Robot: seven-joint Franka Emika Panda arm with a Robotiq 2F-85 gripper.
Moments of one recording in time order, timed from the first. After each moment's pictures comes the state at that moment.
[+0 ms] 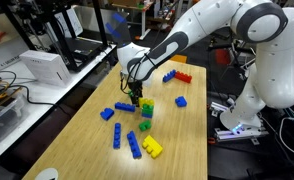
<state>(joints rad) -0.03 0.48 0.04 -1.86 0.13 2.12 -0.11</state>
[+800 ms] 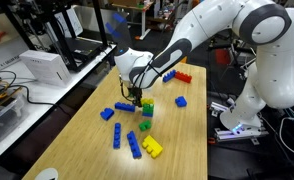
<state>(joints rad) 0.03 0.48 0.04 -1.87 0.00 2.14 -0.03</state>
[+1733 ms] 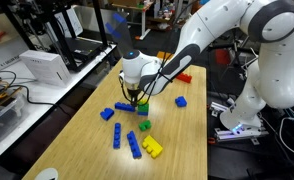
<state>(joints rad) 0.05 0.42 0.03 -2.01 -0.11 2.45 0.01</state>
